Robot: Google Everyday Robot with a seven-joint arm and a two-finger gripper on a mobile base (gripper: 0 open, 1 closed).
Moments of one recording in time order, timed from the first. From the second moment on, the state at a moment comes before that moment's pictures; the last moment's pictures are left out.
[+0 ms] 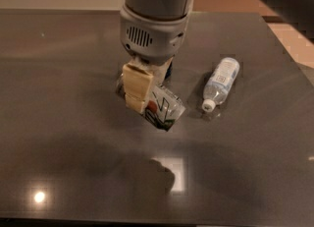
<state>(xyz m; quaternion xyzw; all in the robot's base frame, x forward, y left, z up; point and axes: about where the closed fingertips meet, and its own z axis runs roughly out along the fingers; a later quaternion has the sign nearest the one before) 0.414 0.013 0.967 -0.52 0.85 0.04 0.06</state>
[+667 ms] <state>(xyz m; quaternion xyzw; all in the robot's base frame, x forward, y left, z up) 0.423 0.024 1.001 -0.54 0.83 0.06 0.11</state>
